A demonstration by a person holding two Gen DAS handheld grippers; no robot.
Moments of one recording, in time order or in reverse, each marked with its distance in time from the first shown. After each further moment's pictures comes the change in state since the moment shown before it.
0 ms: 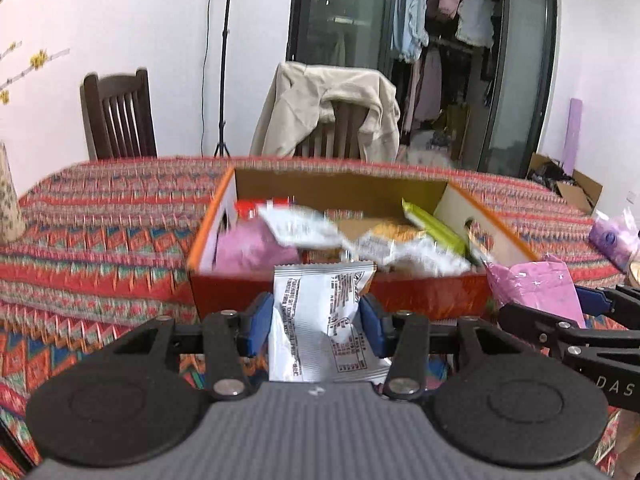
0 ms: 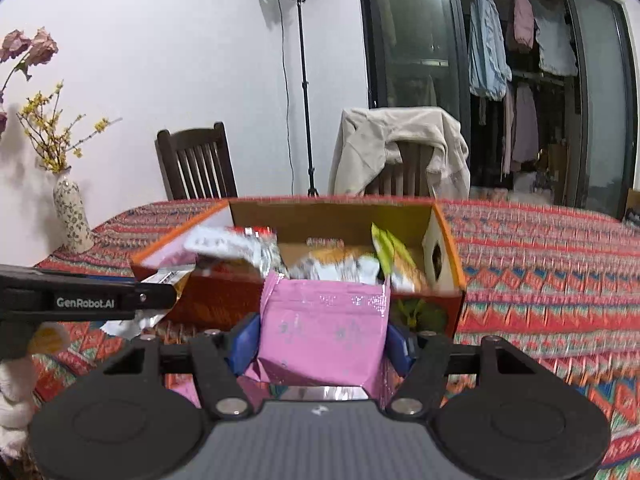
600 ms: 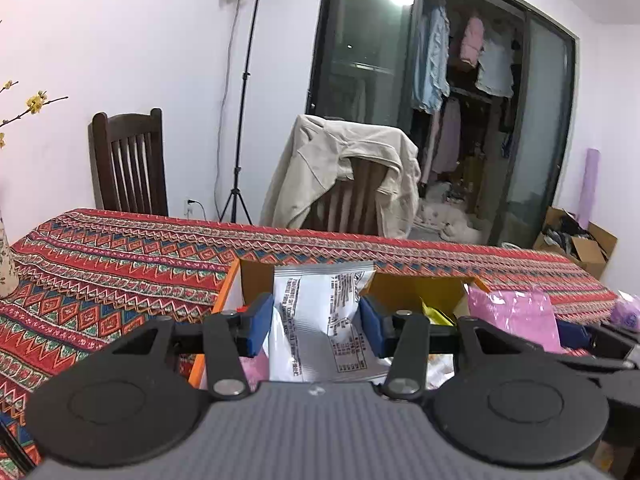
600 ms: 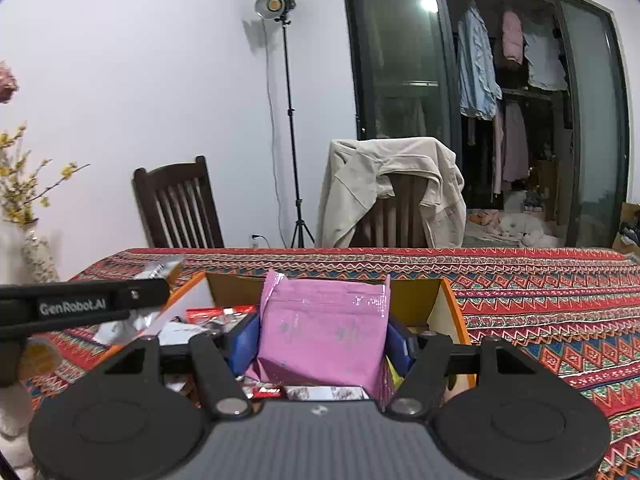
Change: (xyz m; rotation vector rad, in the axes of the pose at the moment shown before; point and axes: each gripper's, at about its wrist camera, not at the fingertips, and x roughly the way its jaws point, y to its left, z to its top) left arm 0.048 0.007 0.071 -0.069 -0.136 0.047; right arm 0.068 -0.003 0.075 0.038 -0.062 -0.042
